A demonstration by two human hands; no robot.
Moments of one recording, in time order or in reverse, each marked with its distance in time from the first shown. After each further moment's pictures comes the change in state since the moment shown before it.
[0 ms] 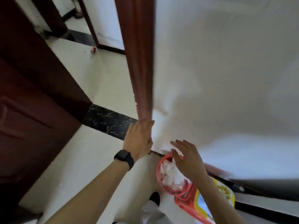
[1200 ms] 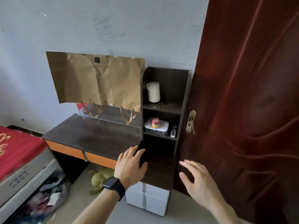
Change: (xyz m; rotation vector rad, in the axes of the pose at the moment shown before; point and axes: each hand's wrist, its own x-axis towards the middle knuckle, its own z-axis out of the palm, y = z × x) left_hand -0.761 -0.375 -0.156 -0.015 0.606 -1.561; right_hand -0.243 -0.694 0.335 0.015 -0.608 -1.419
